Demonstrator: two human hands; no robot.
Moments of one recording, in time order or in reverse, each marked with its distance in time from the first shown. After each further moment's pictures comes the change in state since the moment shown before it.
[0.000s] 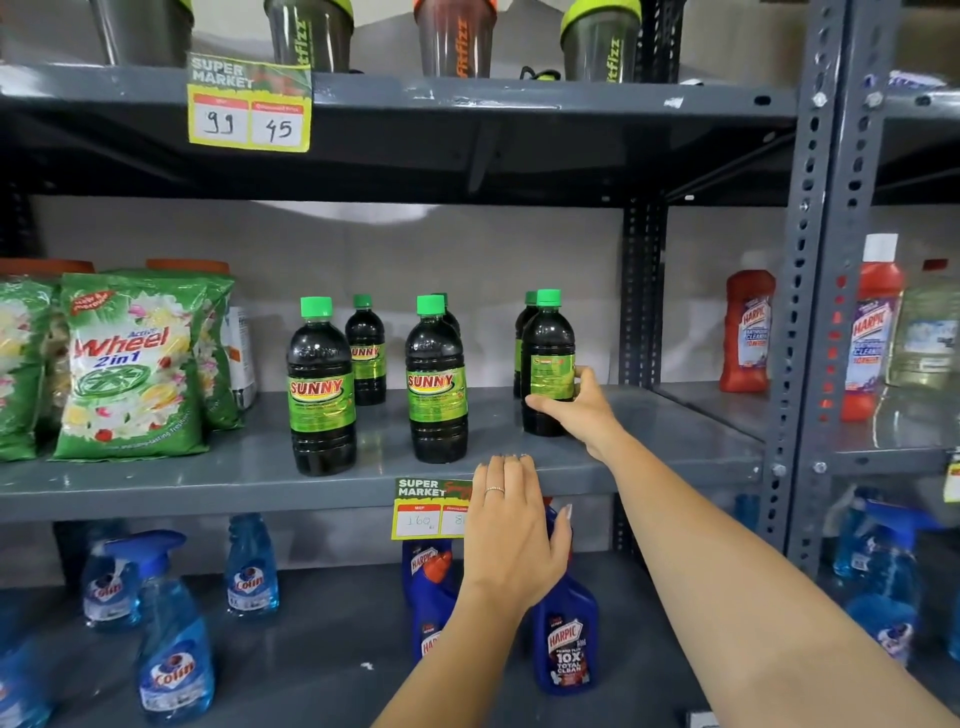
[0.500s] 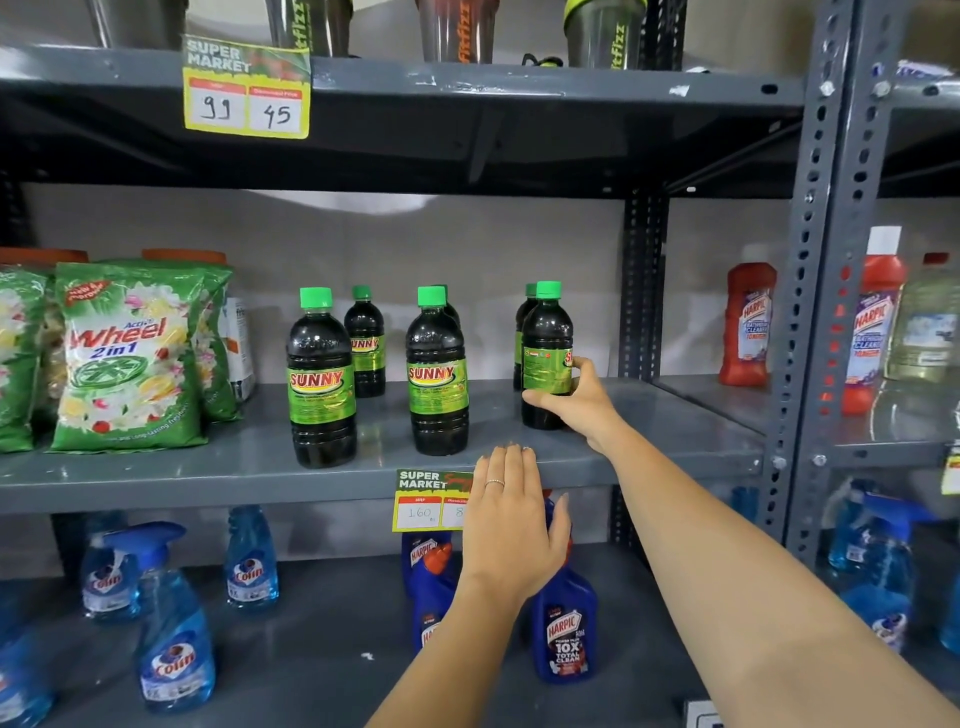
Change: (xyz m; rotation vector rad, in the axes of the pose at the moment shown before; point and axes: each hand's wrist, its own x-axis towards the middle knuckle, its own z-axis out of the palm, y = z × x) left_hand -0.001 -0.003 0.004 -0.052 0.008 -0.010; right_hand 0.001 0.002 0.000 -0.018 -0.028 -0.010
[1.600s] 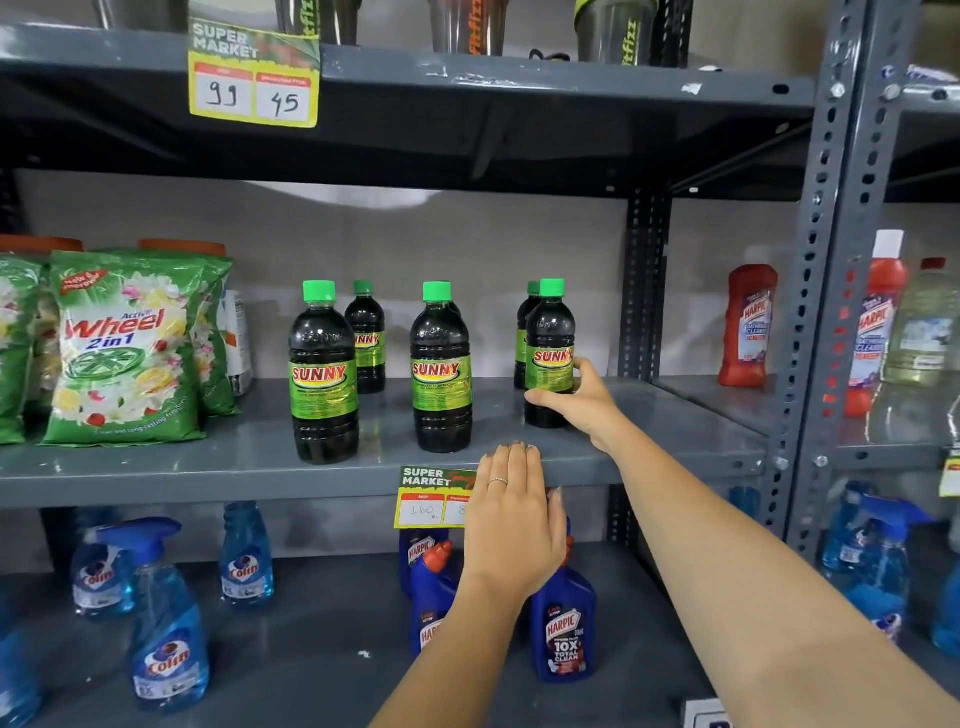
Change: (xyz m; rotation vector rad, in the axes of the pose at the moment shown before) left_hand 0.000 -0.004 0.001 -0.011 0.008 0.010; right_hand 0.001 0.001 0.001 -0.035 -0.012 0.008
